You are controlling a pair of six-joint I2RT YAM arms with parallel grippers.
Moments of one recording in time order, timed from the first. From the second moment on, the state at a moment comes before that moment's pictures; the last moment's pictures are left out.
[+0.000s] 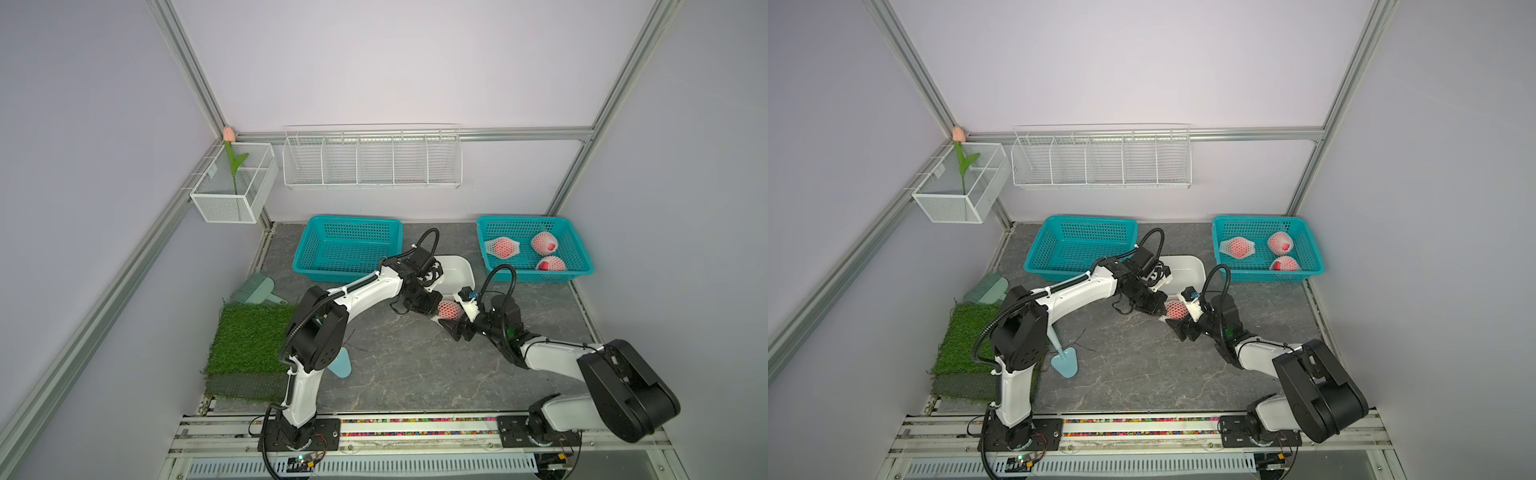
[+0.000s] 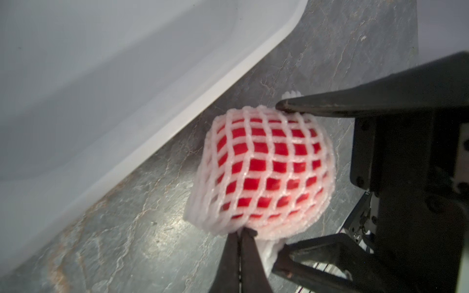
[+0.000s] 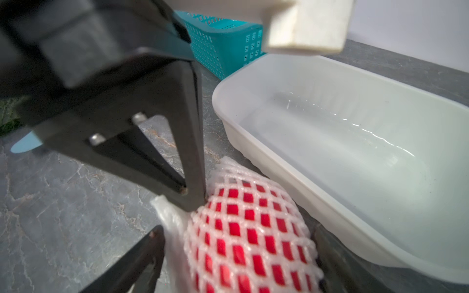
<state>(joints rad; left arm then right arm) -0.80 2.01 1.59 -0.76 0.45 -0.27 0.44 1.38 0.36 0.56 -0.44 -0.14</state>
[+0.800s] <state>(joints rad) -0.79 1.98 1.68 -0.89 0.38 -0.20 0.48 1.31 0.36 0.55 -0.41 -0.22</state>
